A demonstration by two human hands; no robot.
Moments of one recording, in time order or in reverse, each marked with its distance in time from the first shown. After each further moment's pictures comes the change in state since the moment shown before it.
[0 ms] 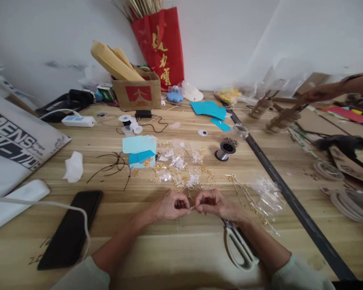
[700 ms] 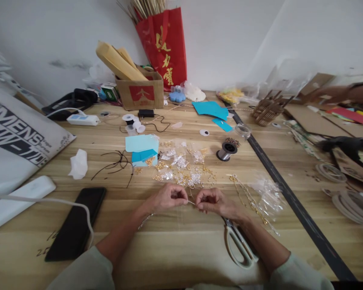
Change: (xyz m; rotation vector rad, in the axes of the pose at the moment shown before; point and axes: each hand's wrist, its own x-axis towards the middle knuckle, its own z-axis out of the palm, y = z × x) left_hand 0.002 -0.019 -0.008 -0.345 0.012 0.027; right_hand 0.000 0.003 -0.001 -0.019 -0.010 0.009
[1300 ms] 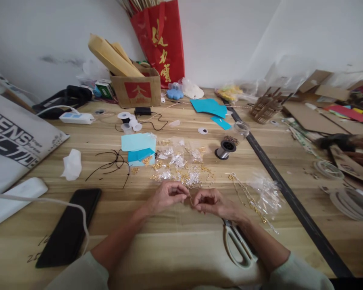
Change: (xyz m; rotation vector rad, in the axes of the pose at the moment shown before) left_hand 0.001 0.011 0.007 -0.180 0.147 -0.015; right_hand 0.001 0.002 0.001 0.029 -0.014 -0.024
